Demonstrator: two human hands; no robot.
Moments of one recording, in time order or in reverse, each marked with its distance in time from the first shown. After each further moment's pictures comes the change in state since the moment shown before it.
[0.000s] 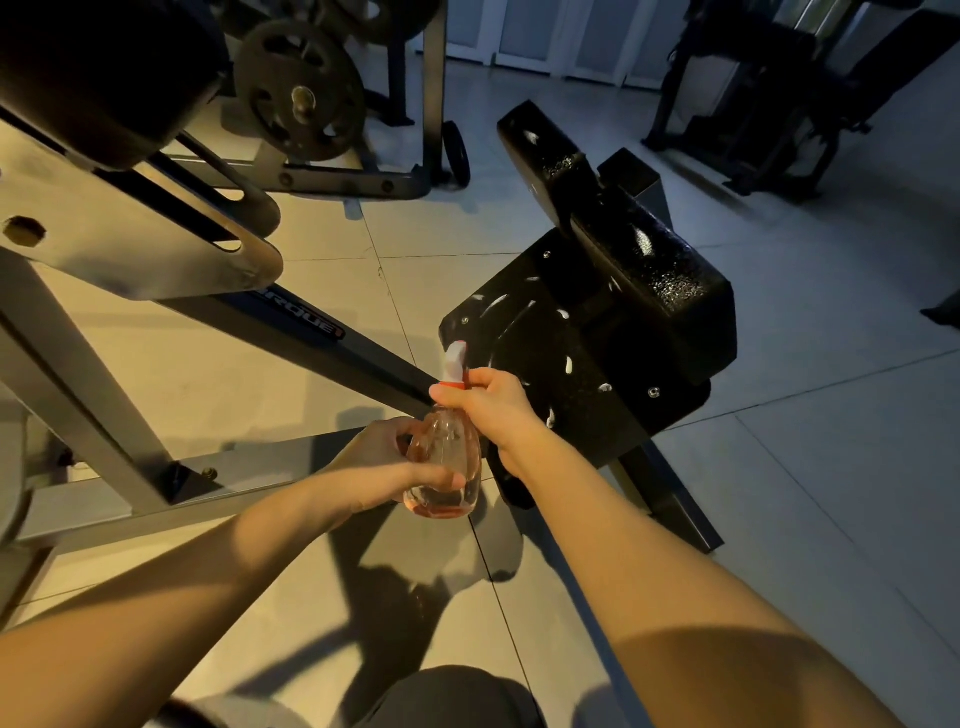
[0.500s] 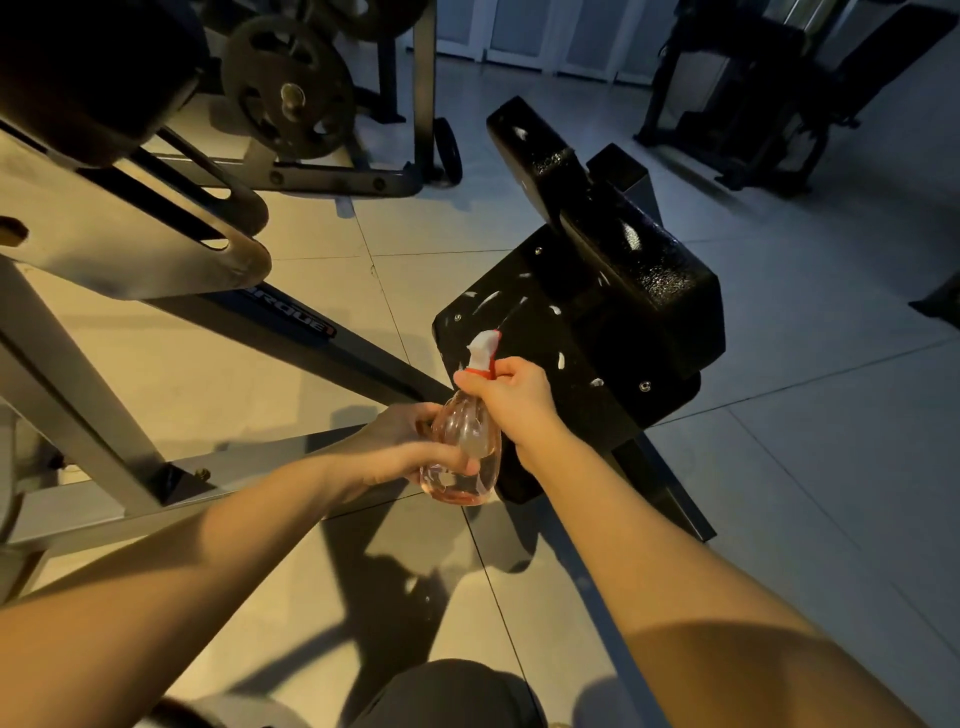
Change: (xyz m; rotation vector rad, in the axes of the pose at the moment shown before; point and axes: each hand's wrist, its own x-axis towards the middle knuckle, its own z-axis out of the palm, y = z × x) left_hand 0.011 0.026 0.002 -0.020 -0.176 0.038; right_hand -0.003 0.007 -0.024 0.036 0.164 -0.059
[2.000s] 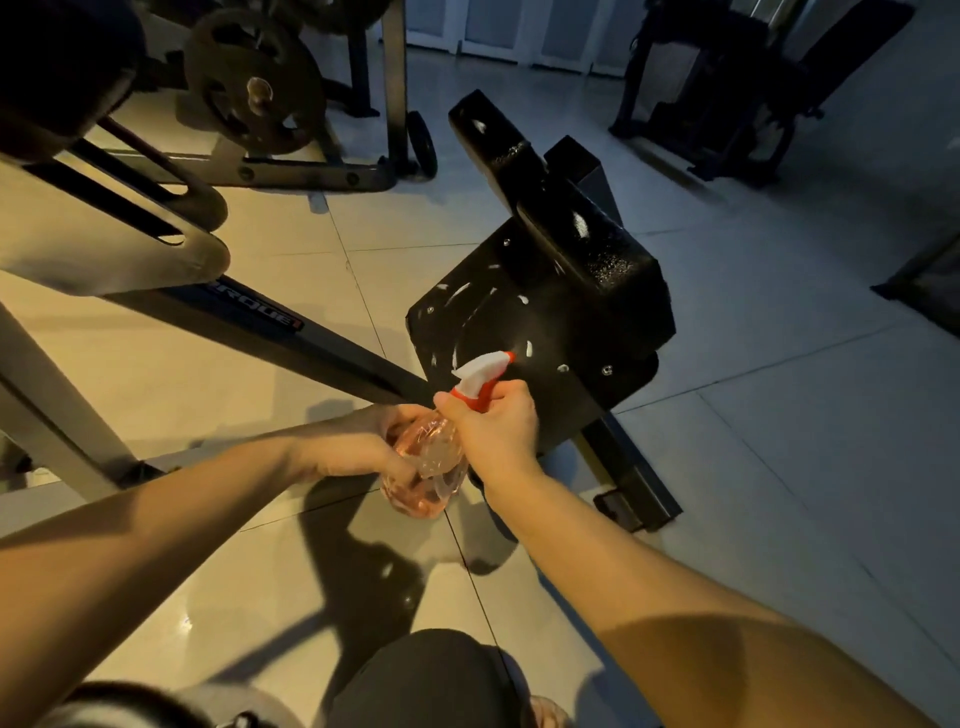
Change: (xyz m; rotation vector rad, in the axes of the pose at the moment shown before) left_hand 0.000 -0.017 -0.010 0.141 -0.235 -0.163; right_hand -0.050 0.026 -0.007 0.019 0.194 -0.007
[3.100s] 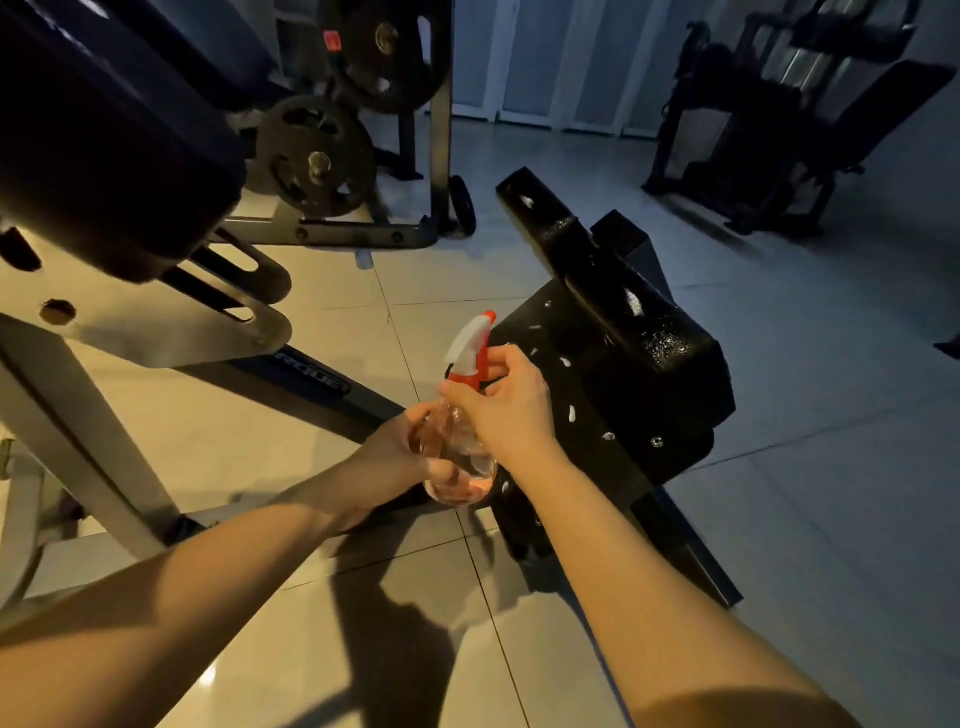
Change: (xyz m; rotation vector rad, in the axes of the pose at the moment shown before) left_hand -0.007 0.040 -0.024 -0.257 0.400 0.188; right_hand 0.041 -0.083 0.024 -0.129 -0.080 -0.381
